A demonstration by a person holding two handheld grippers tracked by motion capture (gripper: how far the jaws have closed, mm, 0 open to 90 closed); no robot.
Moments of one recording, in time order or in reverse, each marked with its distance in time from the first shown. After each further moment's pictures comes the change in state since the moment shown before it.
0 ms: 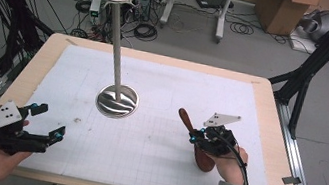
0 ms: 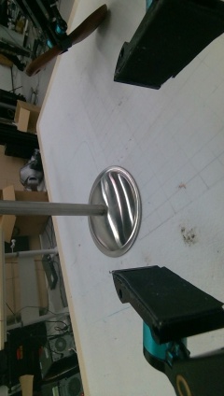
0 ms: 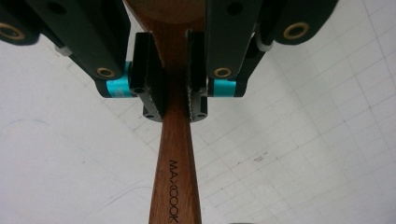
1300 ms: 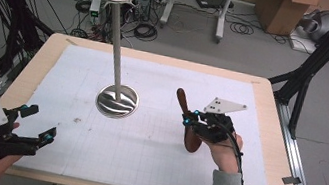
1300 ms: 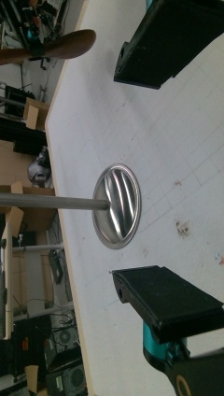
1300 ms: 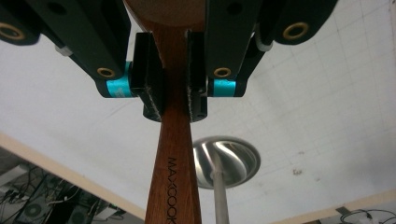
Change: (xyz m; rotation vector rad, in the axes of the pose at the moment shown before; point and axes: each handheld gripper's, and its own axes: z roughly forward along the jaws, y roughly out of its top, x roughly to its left) left arm 0.002 0.000 -0.021 -0.029 0.015 -0.017; right arm 0.005 0.046 -0.012 -0.218 0.044 -0.028
